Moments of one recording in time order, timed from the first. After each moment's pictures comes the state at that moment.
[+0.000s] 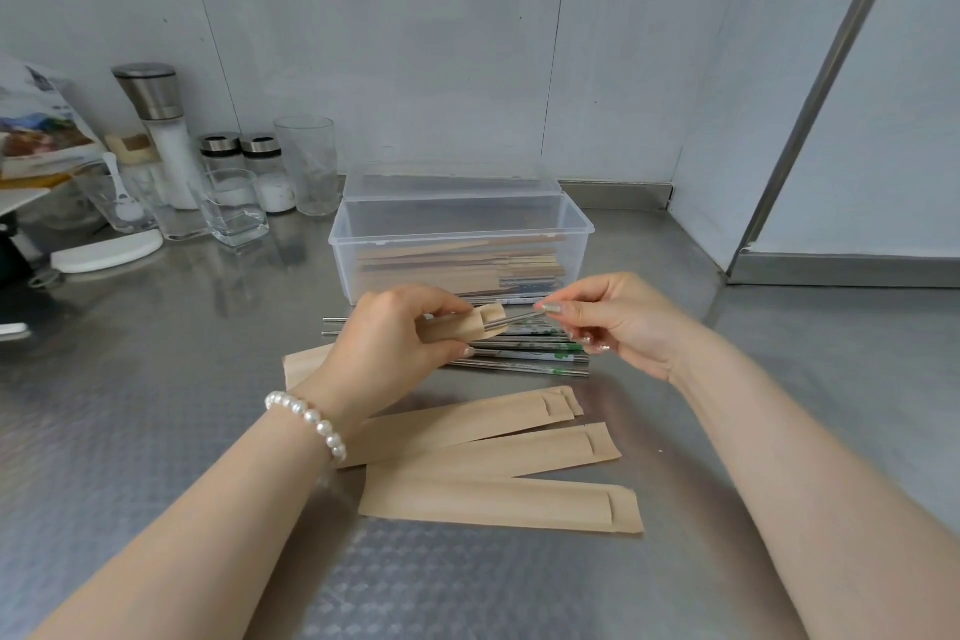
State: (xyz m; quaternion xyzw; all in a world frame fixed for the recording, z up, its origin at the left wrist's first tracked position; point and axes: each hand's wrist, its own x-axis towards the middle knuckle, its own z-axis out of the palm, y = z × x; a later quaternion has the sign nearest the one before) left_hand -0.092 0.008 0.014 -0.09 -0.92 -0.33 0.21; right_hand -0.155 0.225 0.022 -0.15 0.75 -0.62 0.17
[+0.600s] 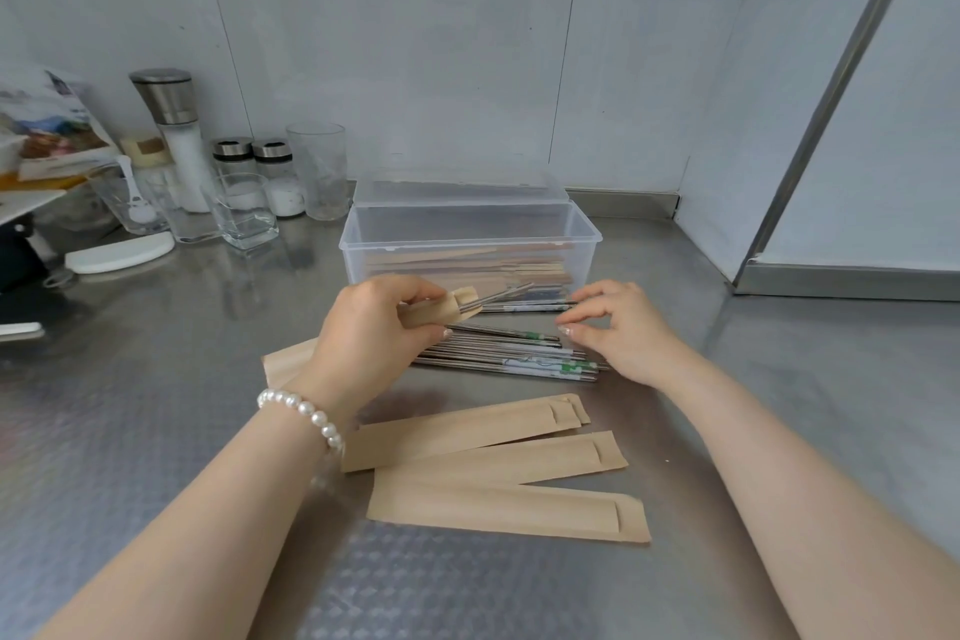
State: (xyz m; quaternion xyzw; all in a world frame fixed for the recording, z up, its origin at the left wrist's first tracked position) left_hand -0.094 -0.005 0.021 0.00 -0.91 -0.34 0.23; right_hand -0.176 0.229 -0.006 -0.18 0.93 -0.32 -0.06
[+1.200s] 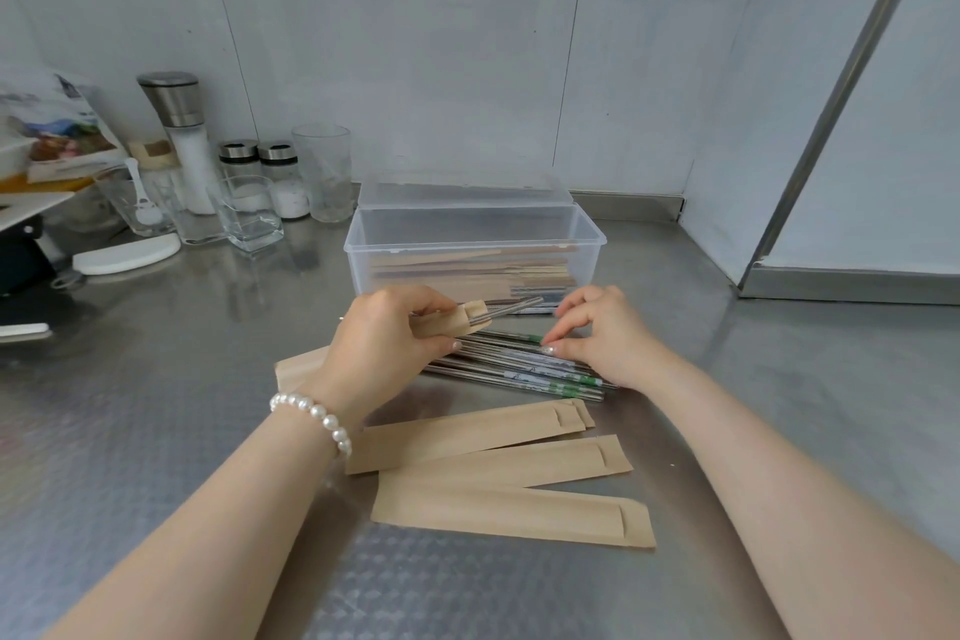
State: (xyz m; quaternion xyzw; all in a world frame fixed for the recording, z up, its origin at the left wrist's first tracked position) left_hand -0.097 -0.004 0.014 -0.01 -0.92 -0.33 0.20; right_hand -0.173 0.213 -0.005 -0.20 0.92 -0.33 -0.03
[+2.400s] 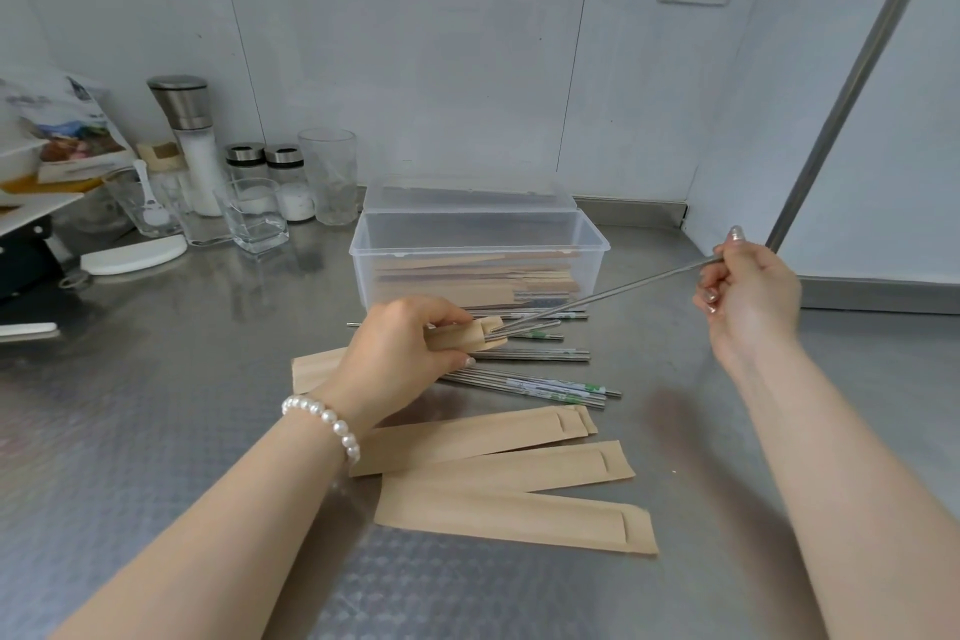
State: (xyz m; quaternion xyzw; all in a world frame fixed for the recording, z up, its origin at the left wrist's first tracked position) left_hand -0.098 -0.001 0.009 -0.06 -0.92 -0.33 0.19; right_hand -0.188 0.274 0.029 0.02 0.53 -0.82 -0.21
